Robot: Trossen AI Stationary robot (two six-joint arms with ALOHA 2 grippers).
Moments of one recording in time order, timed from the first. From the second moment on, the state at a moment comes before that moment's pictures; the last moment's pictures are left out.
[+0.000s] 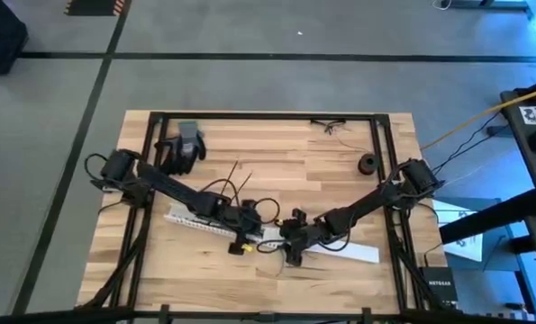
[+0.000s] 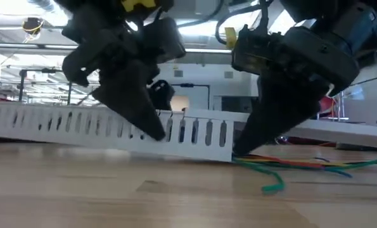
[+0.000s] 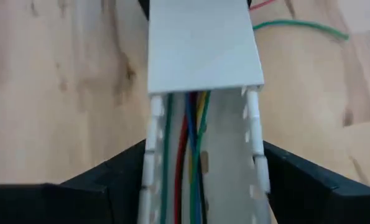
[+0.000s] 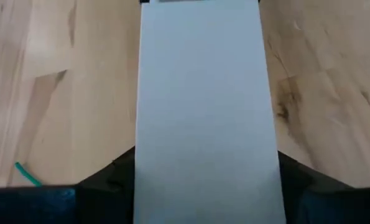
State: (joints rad) left arm -0.26 1.81 0.96 -0.01 -0.02 -0.05; right arm 0.42 1.88 0.90 0.07 0.21 0.57
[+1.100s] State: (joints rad) left arm -0.27 1.93 0.95 0.20 0.00 -0.12; right arm 0.42 1.89 0.96 0.02 0.16 0.77
